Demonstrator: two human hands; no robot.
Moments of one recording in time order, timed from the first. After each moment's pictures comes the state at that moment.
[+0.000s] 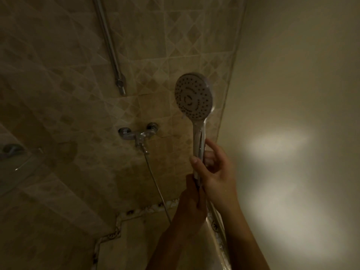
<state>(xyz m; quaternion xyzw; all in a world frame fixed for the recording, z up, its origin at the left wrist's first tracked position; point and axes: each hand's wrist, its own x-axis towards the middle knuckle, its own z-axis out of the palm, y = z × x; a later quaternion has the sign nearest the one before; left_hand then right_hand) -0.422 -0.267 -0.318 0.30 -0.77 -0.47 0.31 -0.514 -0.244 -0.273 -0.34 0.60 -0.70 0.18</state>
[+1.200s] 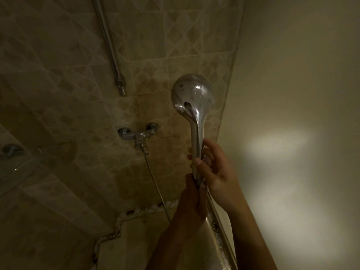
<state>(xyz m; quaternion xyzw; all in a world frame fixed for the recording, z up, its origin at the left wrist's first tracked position) -0.424 -0.264 -0.311 0.29 -0.77 -0.48 0.31 -0.524 -0.231 -0.262 -0.42 0.59 -0.64 0.26</state>
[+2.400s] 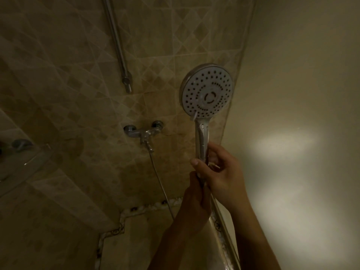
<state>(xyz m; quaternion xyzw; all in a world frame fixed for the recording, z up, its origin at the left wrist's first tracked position) -0.420 -0.268 -0.309 0.29 -0.78 -0.46 0.30 -0.521 -0.240 -0.267 -0.41 0.63 -0.63 0.20</state>
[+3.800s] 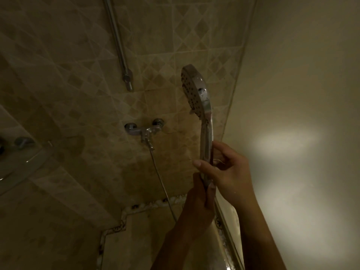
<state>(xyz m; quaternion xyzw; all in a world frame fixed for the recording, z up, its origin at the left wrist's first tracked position) -0.416 -0.254 -0.301 0.29 -0.79 -0.46 0.29 -0.527 -0.230 -0.263 -0.42 0.60 -0.65 0.20</state>
